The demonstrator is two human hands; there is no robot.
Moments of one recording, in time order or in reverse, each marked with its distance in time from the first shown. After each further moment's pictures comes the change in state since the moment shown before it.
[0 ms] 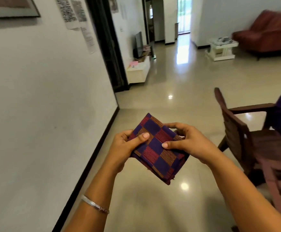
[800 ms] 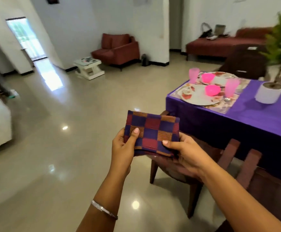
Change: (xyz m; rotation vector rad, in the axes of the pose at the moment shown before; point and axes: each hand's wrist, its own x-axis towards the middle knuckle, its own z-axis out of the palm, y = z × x) left_hand 0.450 0.006 0.300 -0.175 -0.642 0.098; right_hand 0.193 0.073 -0.288 0.667 0.994 0.029
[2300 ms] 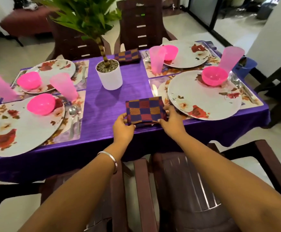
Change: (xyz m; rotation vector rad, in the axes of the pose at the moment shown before) left_hand 0.175 -0.271 0.633 0.536 -0.831 -0.069; right_hand 0.095 -0.063 -0.585 -0.633 1.241 -0.085
